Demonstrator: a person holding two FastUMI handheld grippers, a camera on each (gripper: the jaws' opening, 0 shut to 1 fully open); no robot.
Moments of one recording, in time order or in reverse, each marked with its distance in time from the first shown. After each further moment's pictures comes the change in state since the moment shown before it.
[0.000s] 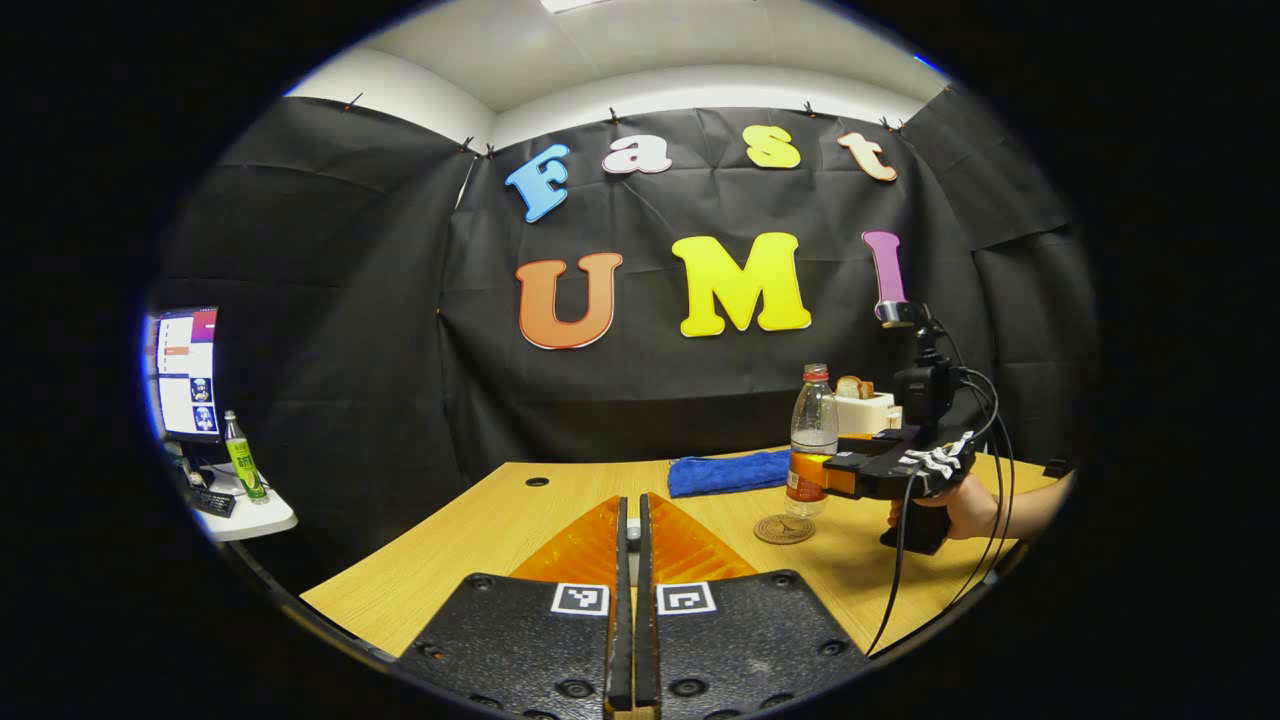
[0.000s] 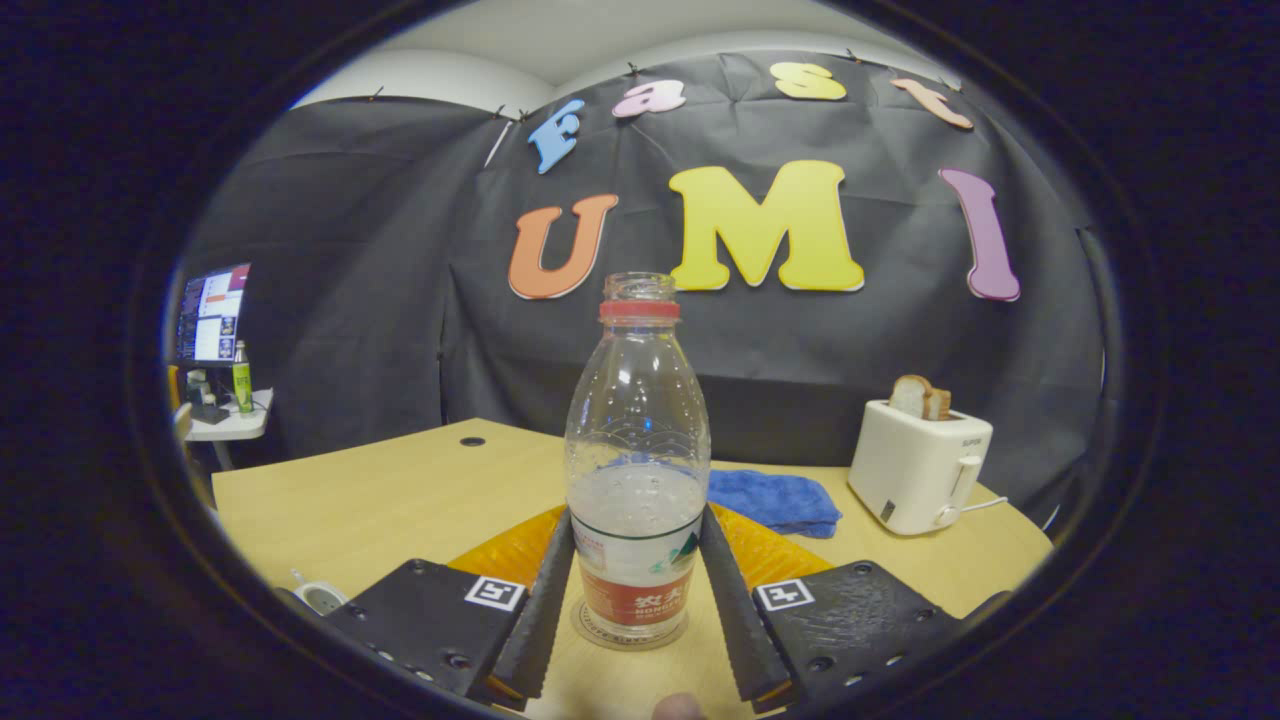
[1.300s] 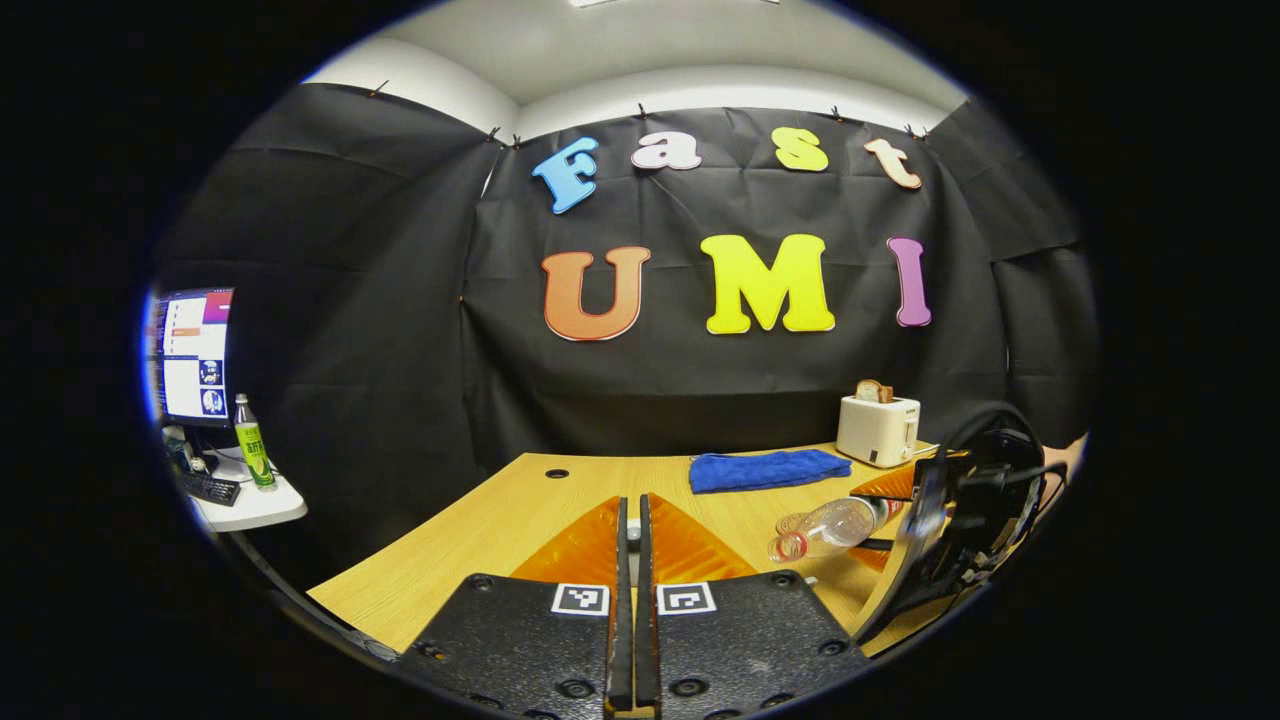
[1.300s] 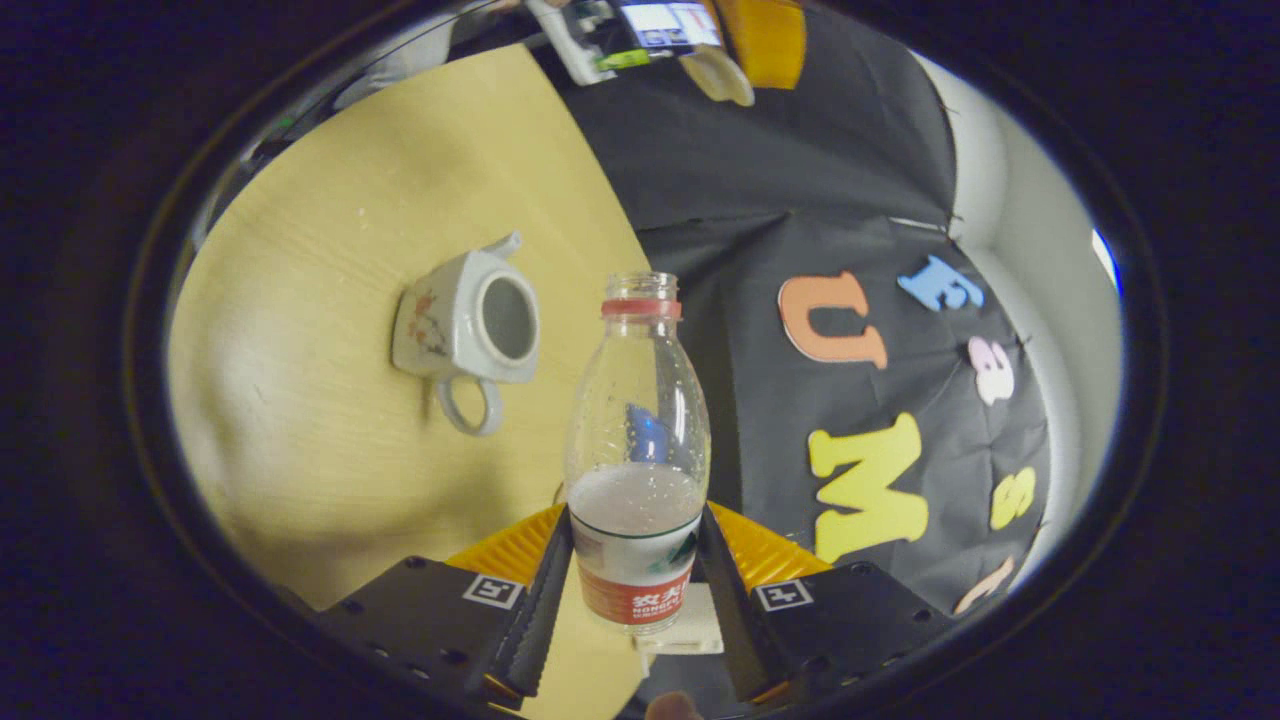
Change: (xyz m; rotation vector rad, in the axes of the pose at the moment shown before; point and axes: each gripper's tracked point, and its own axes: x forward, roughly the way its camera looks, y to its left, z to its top) left arm -0.004 0.030 -0.001 -0.048 0.011 0.021; right arm -0.107 0.055 -0.047 -1.294 0.096 0.023
